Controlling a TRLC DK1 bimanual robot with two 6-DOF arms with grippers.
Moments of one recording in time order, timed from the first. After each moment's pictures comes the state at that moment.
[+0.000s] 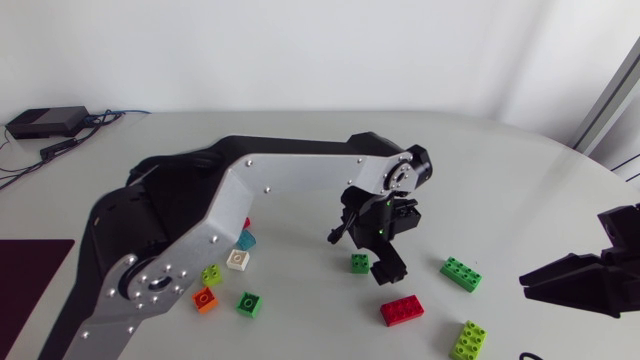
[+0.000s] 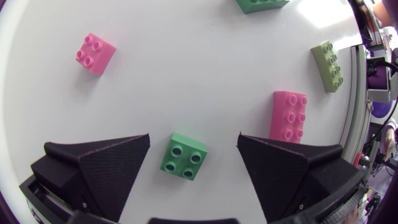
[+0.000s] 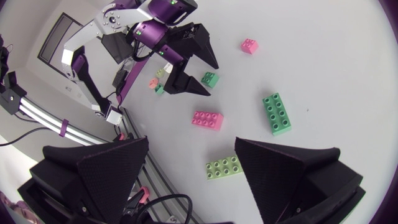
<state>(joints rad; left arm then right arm) -0.90 2.40 2.01 -1.04 0.05 0.33 -0.72 1.45 0.86 -1.51 -0.84 -1.45</state>
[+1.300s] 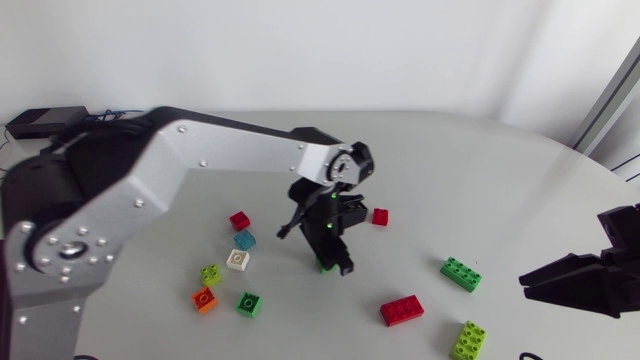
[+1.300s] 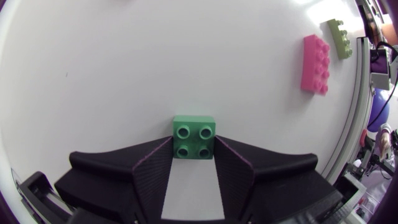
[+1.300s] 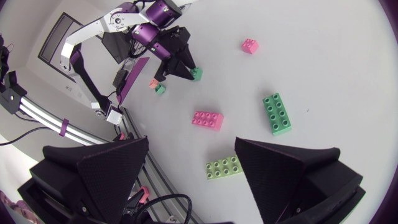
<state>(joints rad) -0.74 2.20 1.65 -0.98 0.06 0.35 -0.72 1.46 0.86 -1.51 -0.84 -1.46</state>
